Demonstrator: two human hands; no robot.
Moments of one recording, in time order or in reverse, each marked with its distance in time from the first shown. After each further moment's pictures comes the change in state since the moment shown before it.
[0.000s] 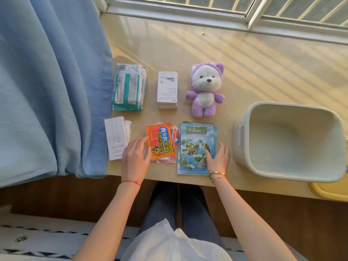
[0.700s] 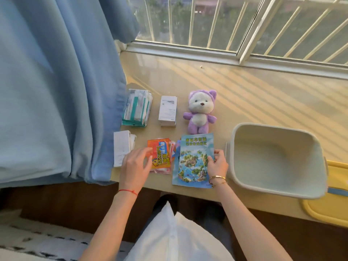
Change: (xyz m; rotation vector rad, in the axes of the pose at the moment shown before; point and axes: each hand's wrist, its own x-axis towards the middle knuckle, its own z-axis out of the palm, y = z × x) left_hand -0.025 0.067 -0.059 0.031 0.065 0.045; right_hand -0.008 -0.033 -0.074 0.308 -0.020 -0.092
